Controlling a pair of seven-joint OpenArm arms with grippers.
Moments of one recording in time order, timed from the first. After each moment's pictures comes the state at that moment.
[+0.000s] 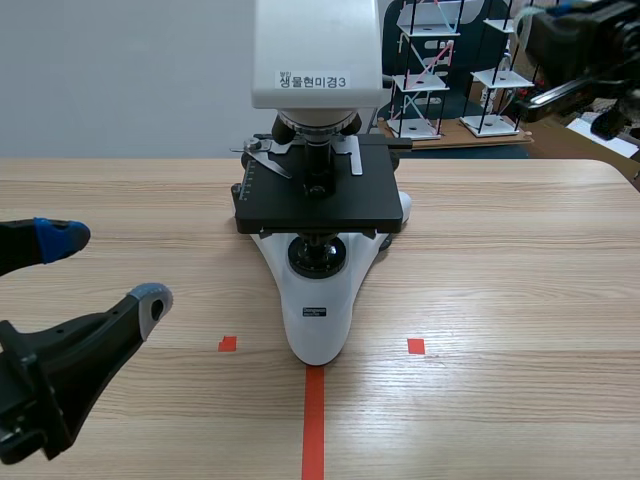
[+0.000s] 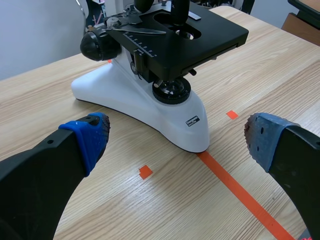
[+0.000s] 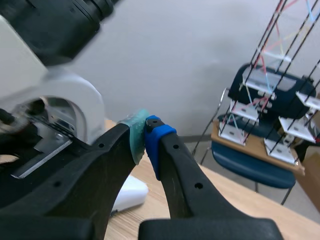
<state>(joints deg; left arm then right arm) 47.5 -32.6 -8.4 120.3 -21.8 -26.6 -9.6 -3.0 32.6 1.8 102.8 23.3 20.2 -1.1</state>
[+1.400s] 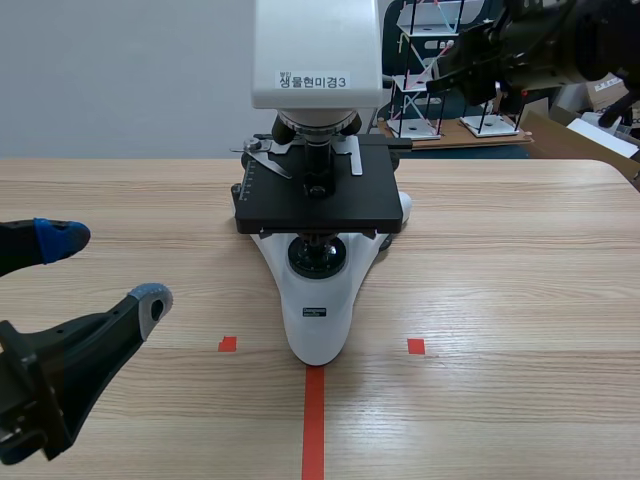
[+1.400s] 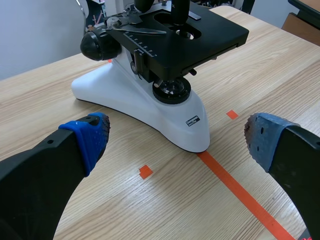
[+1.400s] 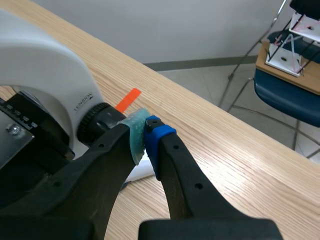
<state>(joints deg) 47.5 -32.6 -8.4 120.3 -21.8 -26.5 -9.6 31.3 27.6 -18.9 76.5 31.4 23.1 -29.3</state>
